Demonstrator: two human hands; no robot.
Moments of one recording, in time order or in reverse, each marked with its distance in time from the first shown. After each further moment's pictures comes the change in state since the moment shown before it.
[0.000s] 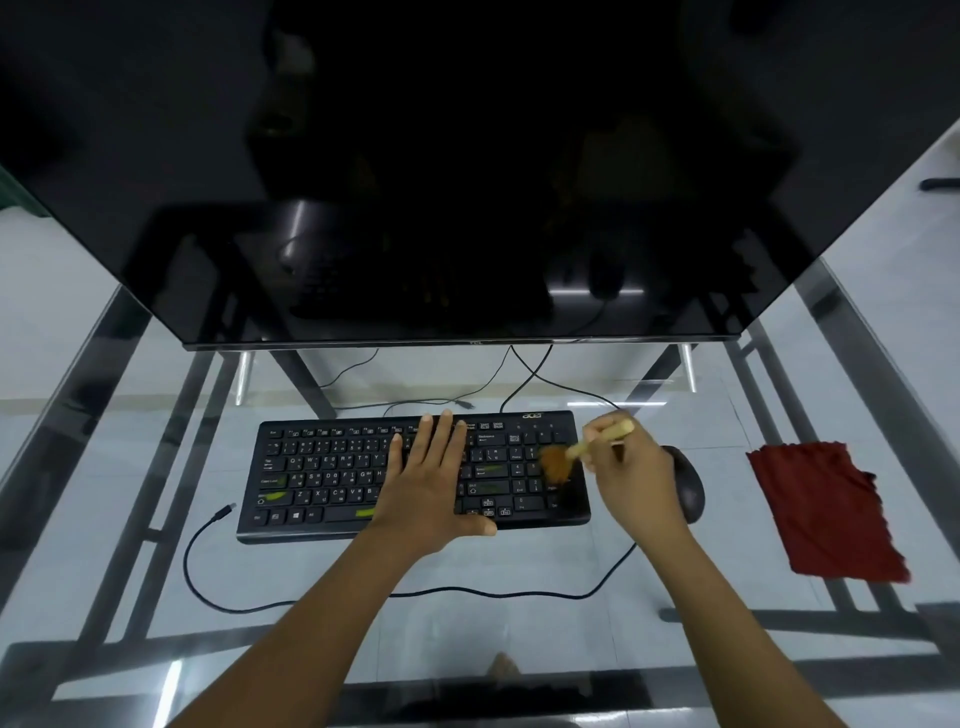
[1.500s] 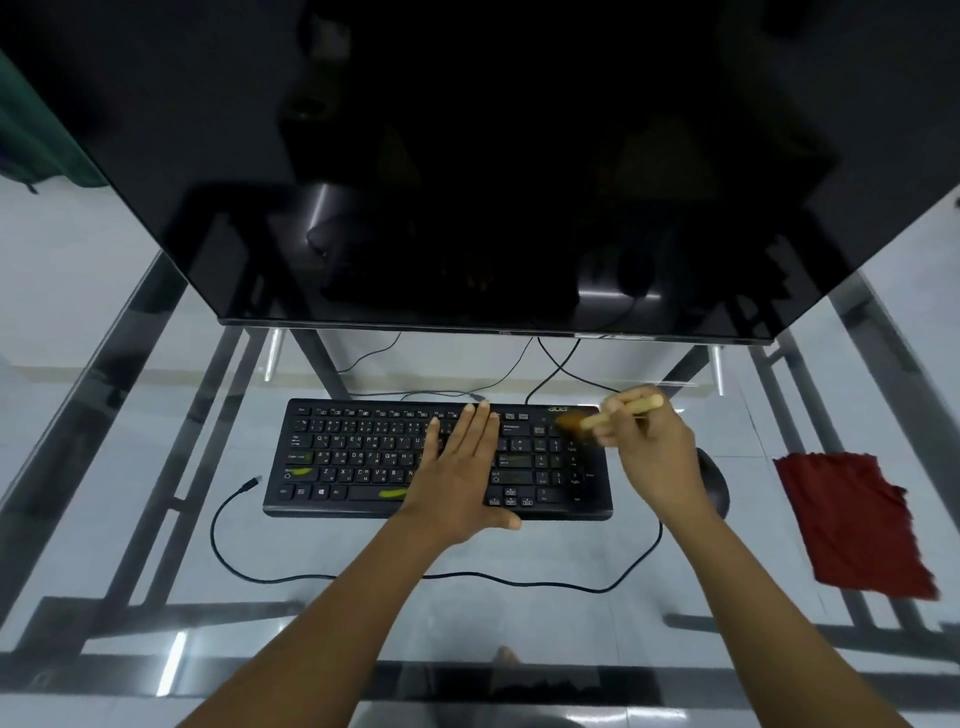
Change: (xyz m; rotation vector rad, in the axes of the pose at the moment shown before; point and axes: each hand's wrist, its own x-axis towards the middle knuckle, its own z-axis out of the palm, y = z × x) left_hand -0.003 0.005 0.001 -0.043 0.026 0.084; right_hand 0.014 -0.008 0.005 0.058 -0.022 -0.086
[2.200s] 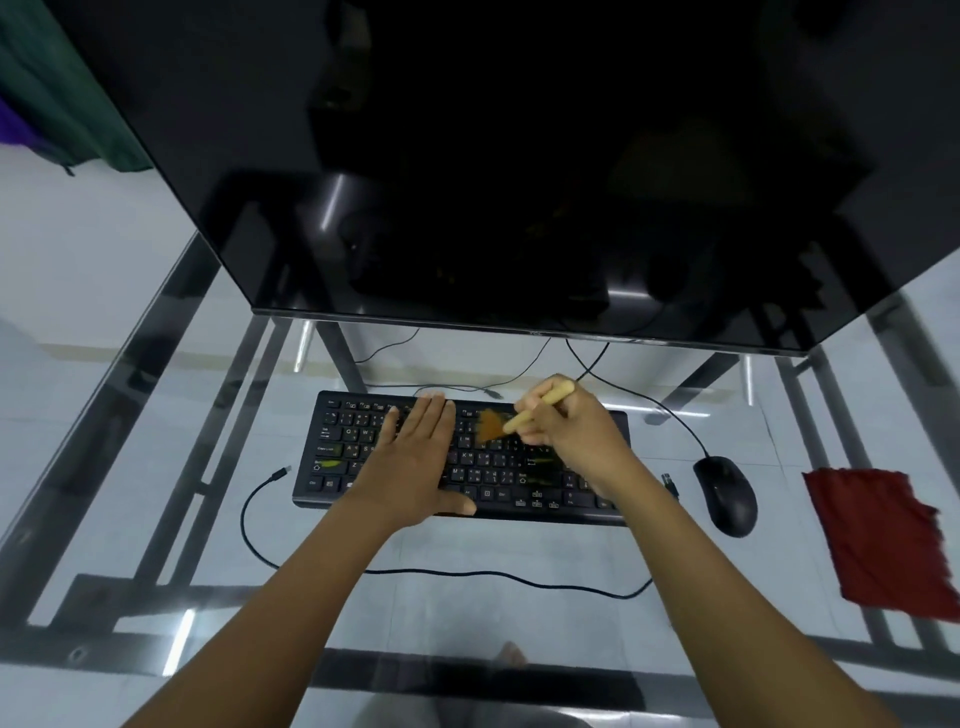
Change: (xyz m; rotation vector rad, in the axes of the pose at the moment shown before) left_hand -0.028 -0.062 -0.034 0.026 -0.025 -0.078; right_hand 0.009 -0.048 0.074 0.065 -0.337 0.073
